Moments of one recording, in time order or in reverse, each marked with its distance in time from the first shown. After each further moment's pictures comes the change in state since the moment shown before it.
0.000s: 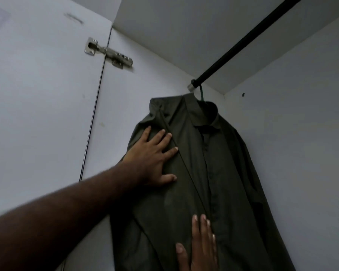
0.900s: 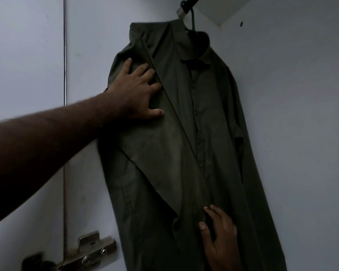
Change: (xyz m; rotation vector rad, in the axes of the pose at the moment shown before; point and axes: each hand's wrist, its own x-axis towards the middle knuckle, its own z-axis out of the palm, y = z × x) left_hand -0.009 0.003 -0.008 -0.025 0.044 -0.016; right_hand -0.135 0.062 -0.091 -0.024 -0.155 0.107
